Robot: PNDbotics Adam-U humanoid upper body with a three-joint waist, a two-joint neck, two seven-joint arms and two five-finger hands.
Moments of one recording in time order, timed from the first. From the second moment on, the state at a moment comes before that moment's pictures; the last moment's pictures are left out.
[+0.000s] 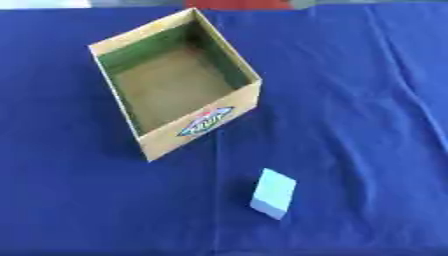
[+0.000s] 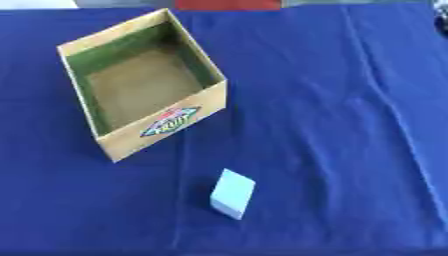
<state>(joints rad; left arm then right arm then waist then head) -0.25 0.47 0.09 -1.99 -0.19 -0.22 0.60 -0.40 -0.69 -0.09 -1.98 0.26 -0.21 -0.07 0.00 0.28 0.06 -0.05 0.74</state>
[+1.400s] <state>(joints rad) -0.24 0.47 0.08 -1.99 -0.19 -0.21 0.59 -0.36 -0.93 0.22 -1.98 0.40 -0.41 0.19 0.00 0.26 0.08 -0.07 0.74</state>
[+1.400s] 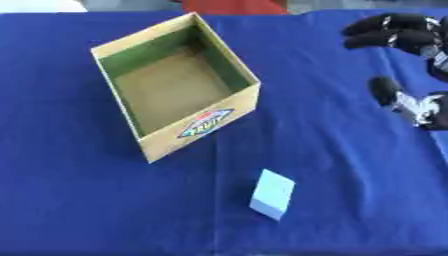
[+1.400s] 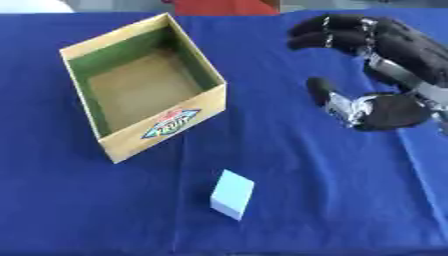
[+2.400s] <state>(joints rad) -0.25 0.47 0.08 -1.99 -0.18 -0.22 0.57 -0.45 -0.94 0.37 -1.98 0.38 -0.50 0.48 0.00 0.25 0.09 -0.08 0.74</state>
